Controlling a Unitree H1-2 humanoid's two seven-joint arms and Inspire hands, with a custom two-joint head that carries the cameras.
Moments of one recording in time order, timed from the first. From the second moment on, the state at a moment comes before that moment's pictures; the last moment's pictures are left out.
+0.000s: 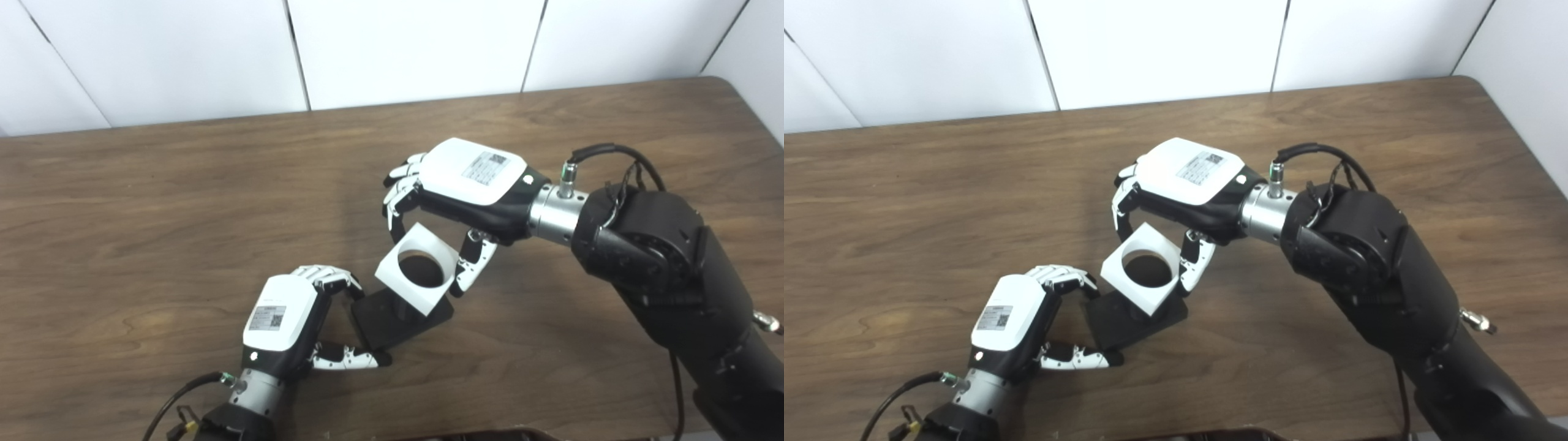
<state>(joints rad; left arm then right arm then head) 0.16 0.20 -0.37 -0.28 0.97 -0.07 -0.05 -0.40 -0.44 0.34 -0.68 -0.74 0.14 0.91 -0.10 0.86</state>
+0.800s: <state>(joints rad) 0.16 0.19 -0.37 -0.29 0.98 -0.05 -0.06 -0.40 -0.46 0.34 -0.67 -0.73 0.13 0.91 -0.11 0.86</state>
